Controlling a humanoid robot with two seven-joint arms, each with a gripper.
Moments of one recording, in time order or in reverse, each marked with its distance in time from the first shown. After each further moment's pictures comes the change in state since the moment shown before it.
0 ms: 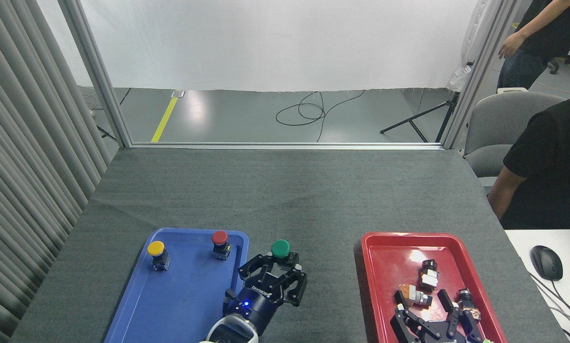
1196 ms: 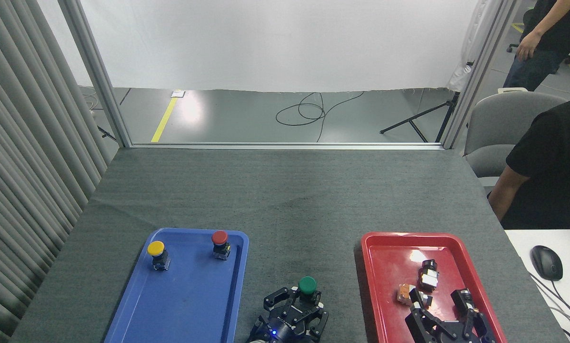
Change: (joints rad) left arm -0.094 -0.009 -0.279 0.352 0.076 0.159 0.129; right arm 0.006 -0.033 -0.035 -0.003 -0.132 -0.021 -0.005
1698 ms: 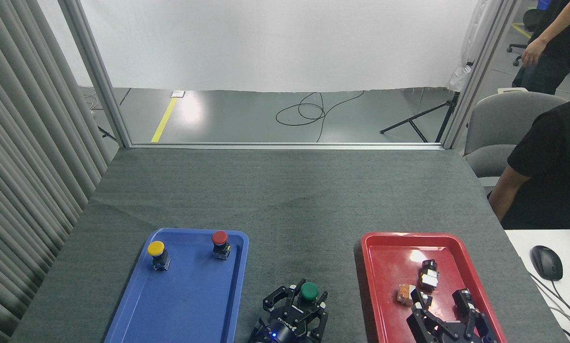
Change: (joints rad) left arm 0.009 0.000 -0.001 -0.007 -0.002 -0.003 0.066; right arm 0.001 -0.007 -0.001 0.000 -0.001 0.000 0.001
